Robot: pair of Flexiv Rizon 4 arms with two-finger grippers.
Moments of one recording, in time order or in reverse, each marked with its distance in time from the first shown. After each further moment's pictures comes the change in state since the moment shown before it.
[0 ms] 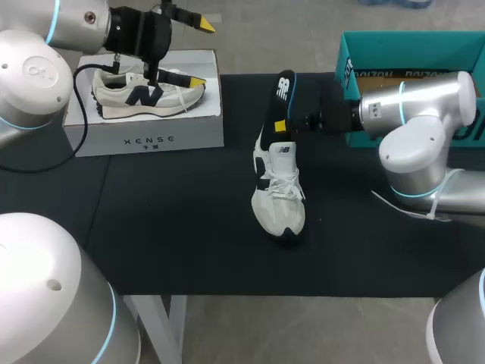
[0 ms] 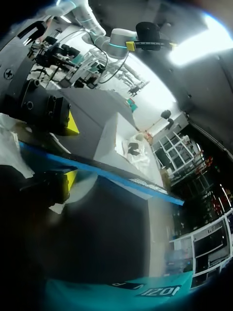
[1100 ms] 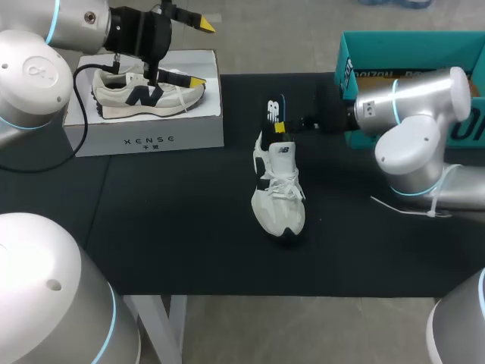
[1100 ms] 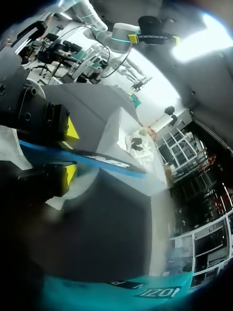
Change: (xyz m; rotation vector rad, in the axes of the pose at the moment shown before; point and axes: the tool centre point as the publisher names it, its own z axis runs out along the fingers) left arm 0.000 0.000 0.000 0.000 0.000 0.000; right arm -0.008 -0.001 0.007 0.027 -0.044 -0.006
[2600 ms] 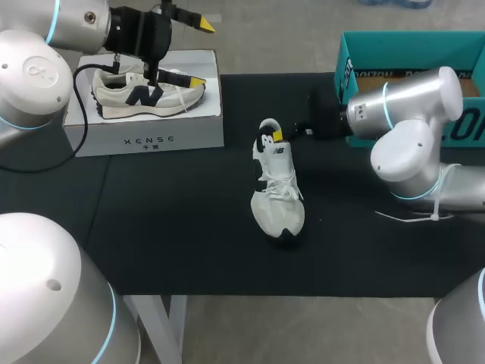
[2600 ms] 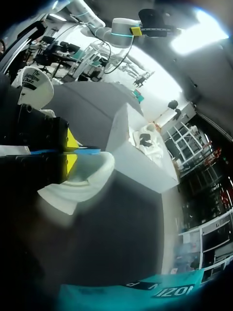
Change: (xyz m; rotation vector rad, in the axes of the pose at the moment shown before) left arm 0.000 0.000 0.000 0.000 0.000 0.000; right arm 0.005 -0.026 0.011 0.064 -0.026 0.059
